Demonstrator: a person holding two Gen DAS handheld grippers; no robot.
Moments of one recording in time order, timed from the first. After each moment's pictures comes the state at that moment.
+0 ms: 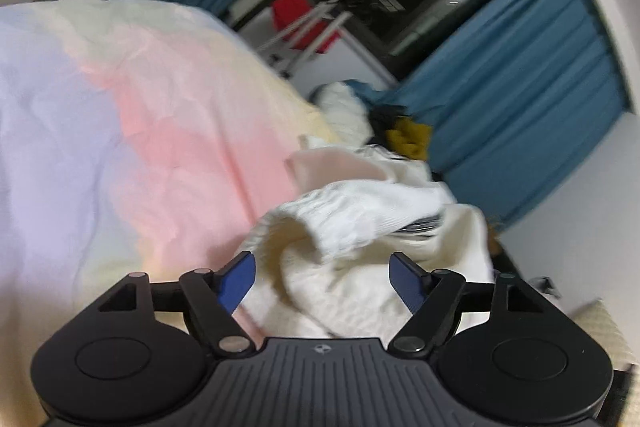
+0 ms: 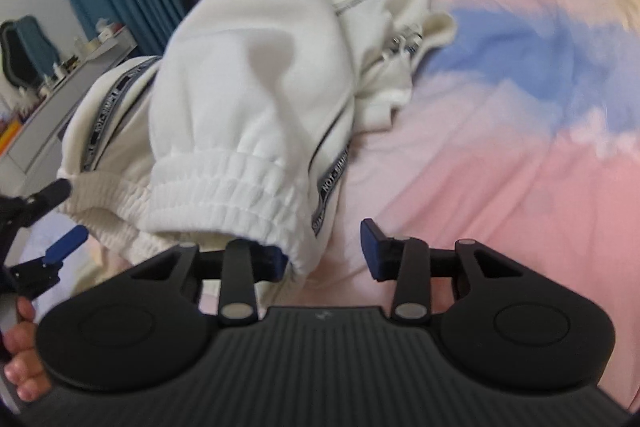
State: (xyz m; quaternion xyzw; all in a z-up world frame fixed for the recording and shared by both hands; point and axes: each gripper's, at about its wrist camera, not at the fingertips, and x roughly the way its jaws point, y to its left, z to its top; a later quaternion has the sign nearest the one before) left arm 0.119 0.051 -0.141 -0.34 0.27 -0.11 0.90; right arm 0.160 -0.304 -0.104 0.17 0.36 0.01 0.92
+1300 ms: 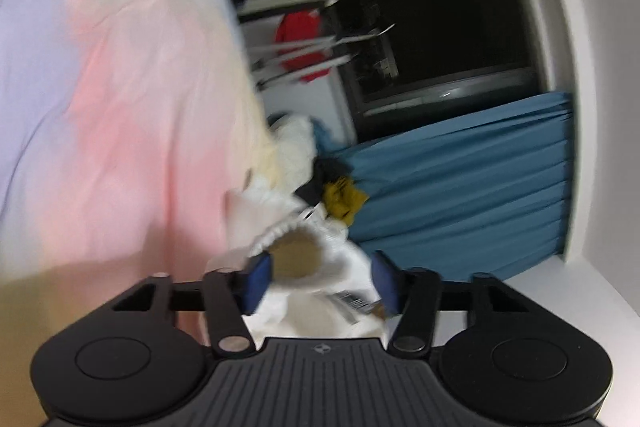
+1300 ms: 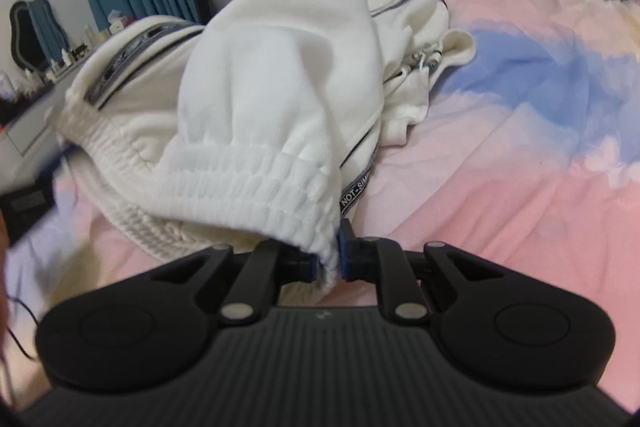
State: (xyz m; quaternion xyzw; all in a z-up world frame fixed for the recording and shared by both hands) left arm 0.188 0.079 -0.126 -0.54 0.18 -0.15 0.81; right arm 0.170 -0.294 -0.111 0.13 0.34 0.02 0.93
